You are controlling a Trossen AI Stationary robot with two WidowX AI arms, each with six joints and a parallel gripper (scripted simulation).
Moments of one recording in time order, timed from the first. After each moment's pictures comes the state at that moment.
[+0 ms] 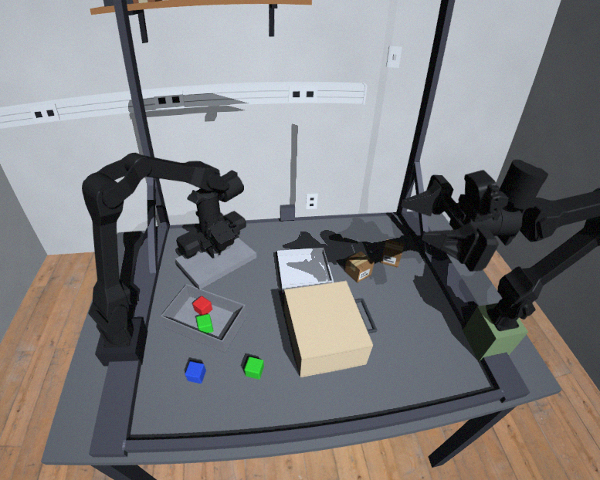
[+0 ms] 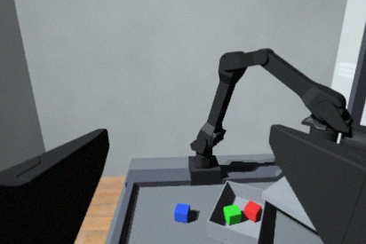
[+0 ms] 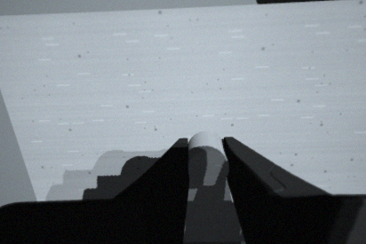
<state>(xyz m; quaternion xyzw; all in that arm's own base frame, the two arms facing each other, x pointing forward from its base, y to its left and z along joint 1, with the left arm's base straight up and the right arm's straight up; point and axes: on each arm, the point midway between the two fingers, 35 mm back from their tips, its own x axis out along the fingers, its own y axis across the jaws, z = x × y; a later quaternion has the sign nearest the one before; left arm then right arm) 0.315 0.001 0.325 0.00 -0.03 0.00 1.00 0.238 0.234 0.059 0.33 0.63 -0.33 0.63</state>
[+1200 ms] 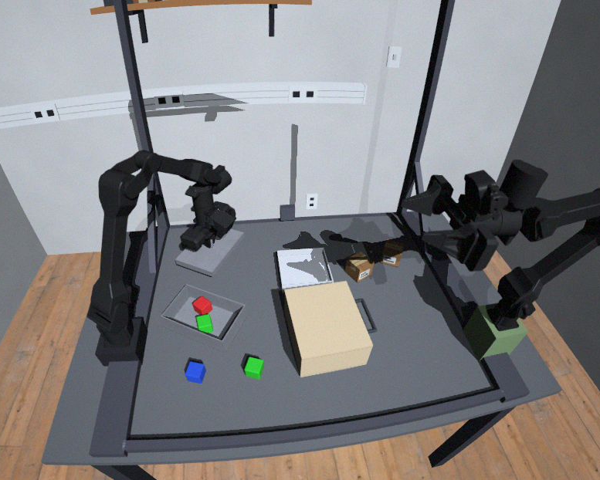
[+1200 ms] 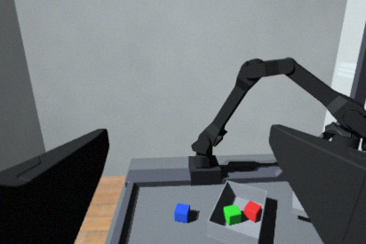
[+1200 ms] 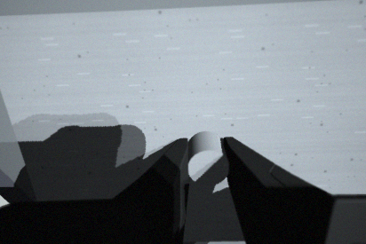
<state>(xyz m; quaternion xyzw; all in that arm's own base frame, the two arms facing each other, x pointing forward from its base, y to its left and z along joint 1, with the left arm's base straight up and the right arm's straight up) 0.315 0.001 0.325 0.00 -0.03 0.00 1.00 0.217 0.315 0.030 0.18 0.68 -0.18 0.68</state>
